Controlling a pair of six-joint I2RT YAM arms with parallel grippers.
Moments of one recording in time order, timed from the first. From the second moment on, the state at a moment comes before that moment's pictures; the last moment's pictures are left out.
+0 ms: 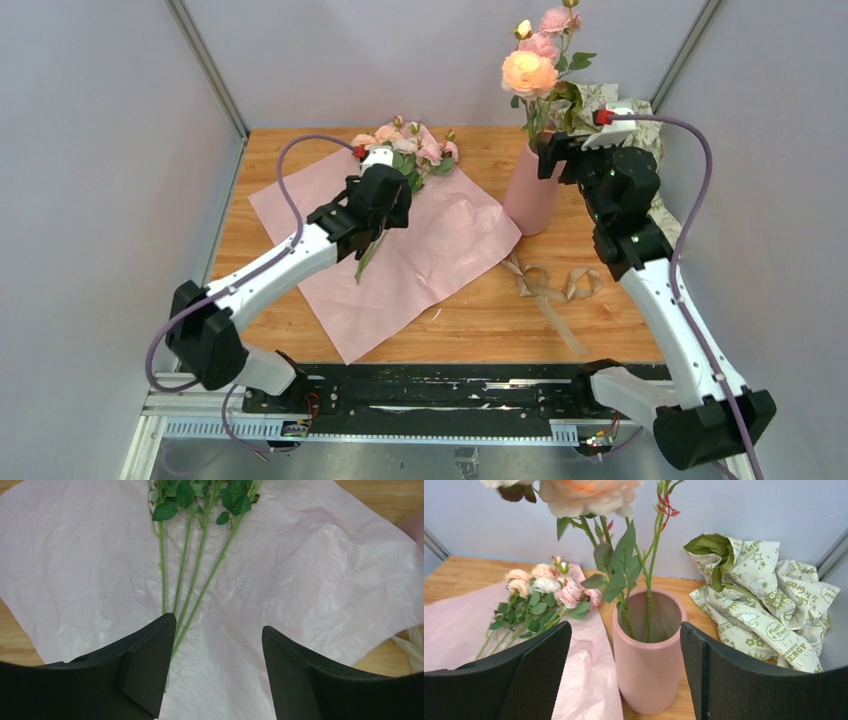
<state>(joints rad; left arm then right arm) -0.69 1.35 1.13 -0.41 -0.50 -0.42 0.25 1.10 1.14 -0.05 0.06 0.01</state>
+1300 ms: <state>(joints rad) -0.53 2.10 1.58 -0.56 -0.28 -0.15 0.25 0.76 0.96 -0.11 -0.09 0.13</state>
